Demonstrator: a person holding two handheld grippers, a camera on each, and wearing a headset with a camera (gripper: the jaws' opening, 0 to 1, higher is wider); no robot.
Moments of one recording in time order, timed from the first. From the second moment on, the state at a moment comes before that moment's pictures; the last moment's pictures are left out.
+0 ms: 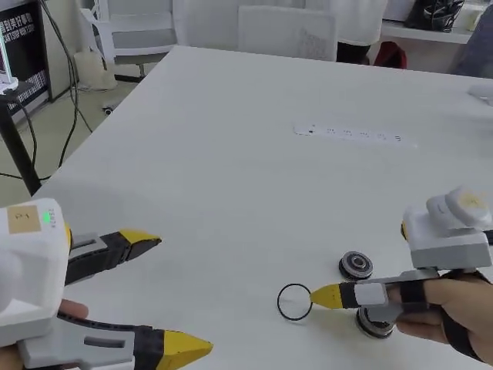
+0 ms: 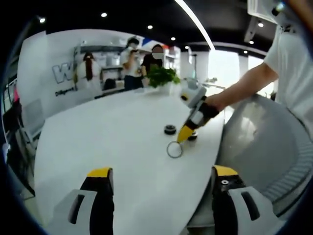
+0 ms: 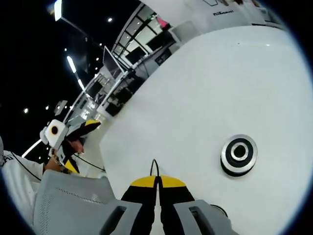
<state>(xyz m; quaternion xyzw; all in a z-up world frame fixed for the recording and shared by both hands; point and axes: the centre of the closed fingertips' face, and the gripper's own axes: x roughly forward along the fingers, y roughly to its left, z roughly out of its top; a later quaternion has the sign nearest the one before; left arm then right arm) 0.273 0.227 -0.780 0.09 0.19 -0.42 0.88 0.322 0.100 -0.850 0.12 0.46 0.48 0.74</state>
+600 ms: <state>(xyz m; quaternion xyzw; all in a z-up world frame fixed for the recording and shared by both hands) 0.272 0.229 -0.782 0.09 0.20 -0.42 0.88 0.326 0.093 -0.865 0.07 0.46 0.46 0.75</state>
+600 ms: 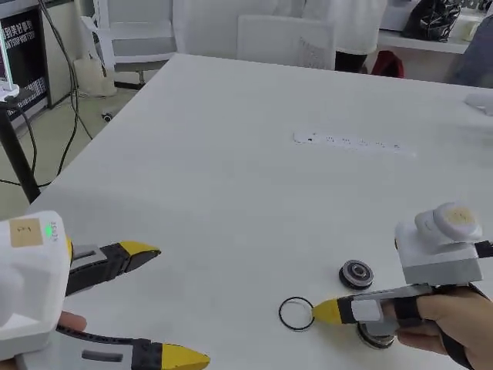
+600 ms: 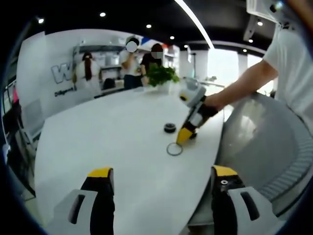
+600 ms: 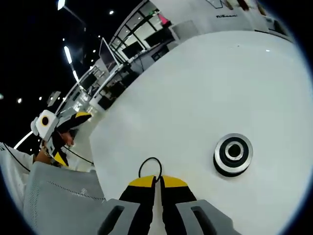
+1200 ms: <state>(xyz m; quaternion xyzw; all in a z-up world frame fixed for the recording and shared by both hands) 0.266 0.230 -0.781 0.10 0.19 -0.42 0.88 0.321 0.075 -0.843 0.04 0.45 0.49 0.75</state>
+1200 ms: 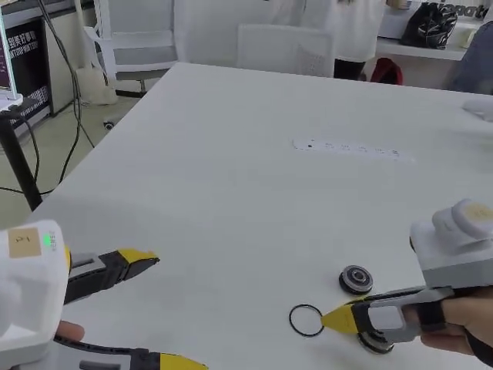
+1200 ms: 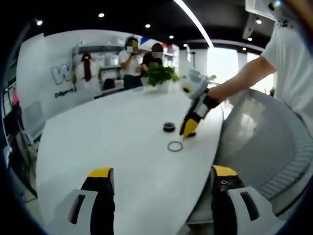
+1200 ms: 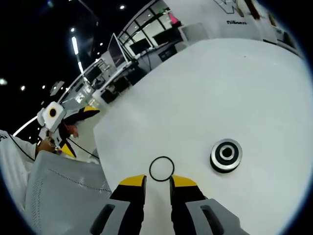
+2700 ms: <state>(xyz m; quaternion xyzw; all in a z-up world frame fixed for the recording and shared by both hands) 0.276 0.176 -0.748 0.12 0.20 -0.42 0.88 0.303 -0.029 -0.745 0.02 0.30 0.52 0.80</state>
